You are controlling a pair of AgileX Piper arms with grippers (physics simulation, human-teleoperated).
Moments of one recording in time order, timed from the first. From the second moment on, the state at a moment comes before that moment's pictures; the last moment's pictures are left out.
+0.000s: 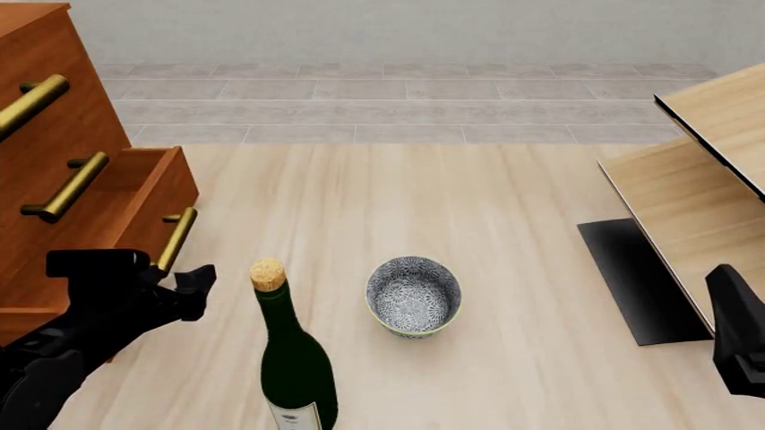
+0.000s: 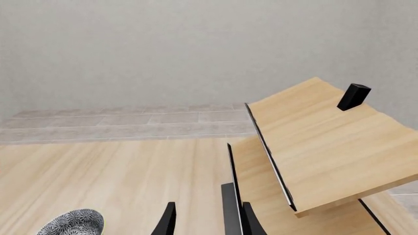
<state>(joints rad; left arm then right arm) -0.16 1.45 -0.16 -0.75 -0.15 -0.01 0.00 -0.01 -0.01 0.04</state>
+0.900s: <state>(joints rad) -0.03 1.51 -0.17 -0.79 -0.03 -0.01 0.00 -0.01 -0.01 0.03</state>
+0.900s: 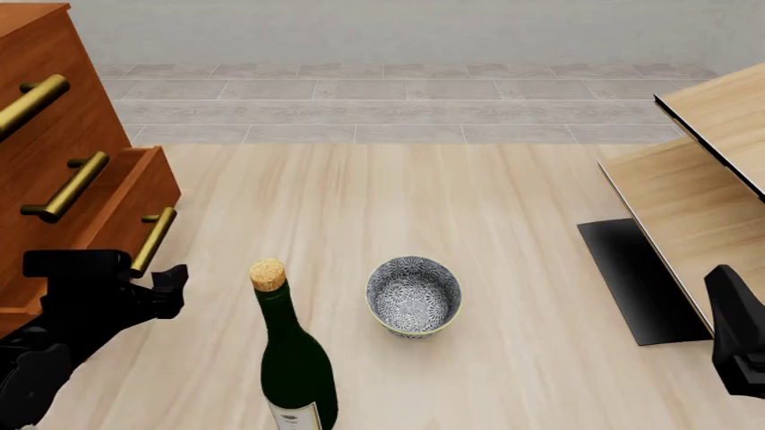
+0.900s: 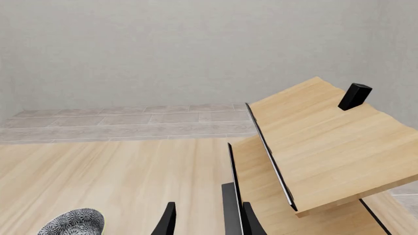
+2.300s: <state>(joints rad) 0.14 1.59 -0.19 -0.85 0.08 -0.01 0.00 -0.01 -0.01 0.04</state>
